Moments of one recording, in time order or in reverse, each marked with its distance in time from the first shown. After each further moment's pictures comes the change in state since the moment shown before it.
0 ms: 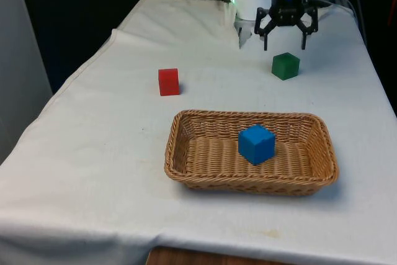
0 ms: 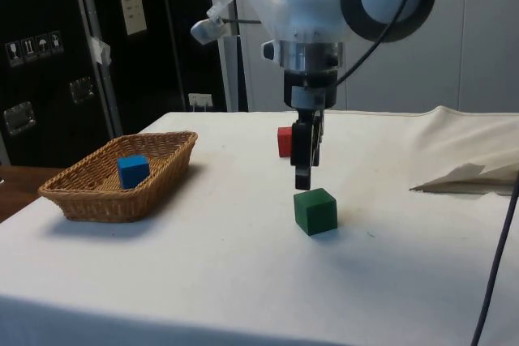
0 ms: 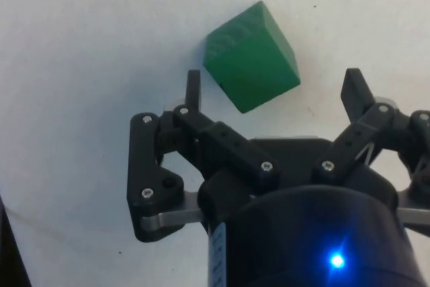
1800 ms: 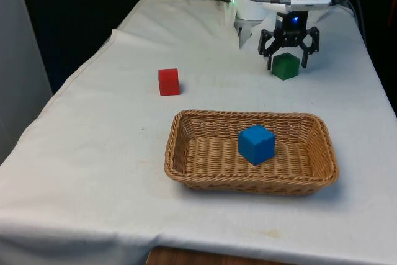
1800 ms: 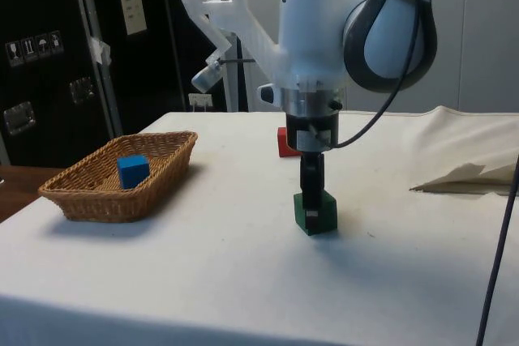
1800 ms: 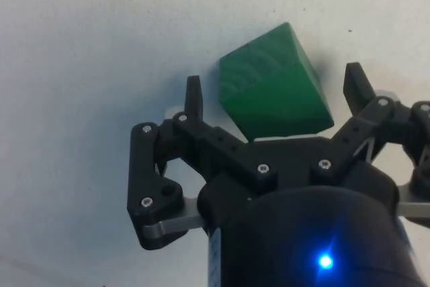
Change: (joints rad) arm 0.000 0.200 0.051 0.038 0.000 0.126 -0.089
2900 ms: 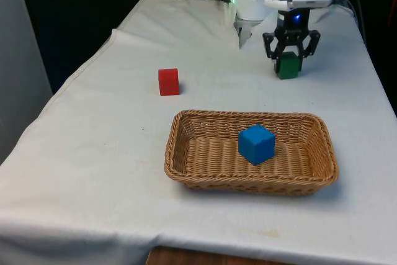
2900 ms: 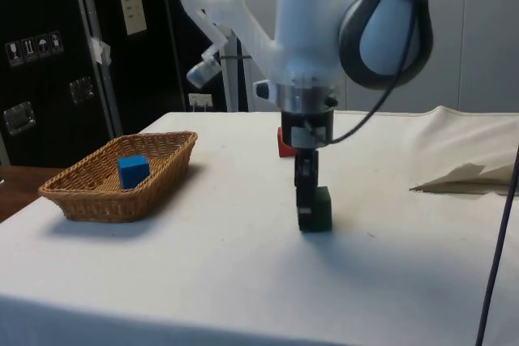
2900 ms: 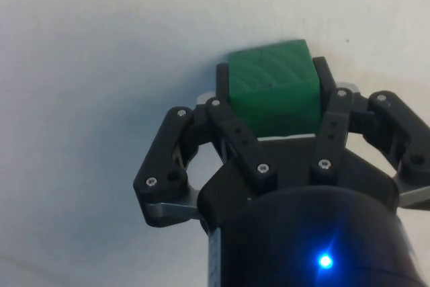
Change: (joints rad) arm 0.000 -0.011 0.000 0.016 0.000 -0.011 -0.001
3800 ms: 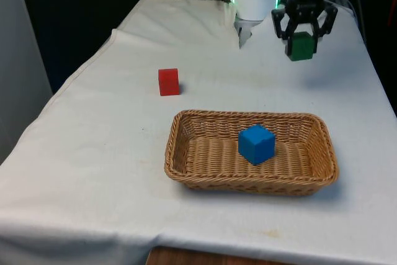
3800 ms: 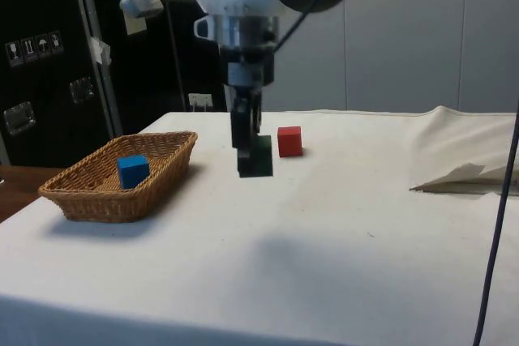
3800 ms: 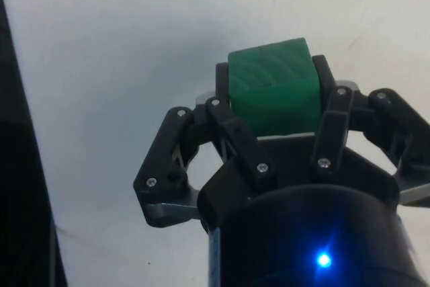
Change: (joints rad) arm -0.007 -0.114 -0.023 0.220 0.000 -0.310 -0.012
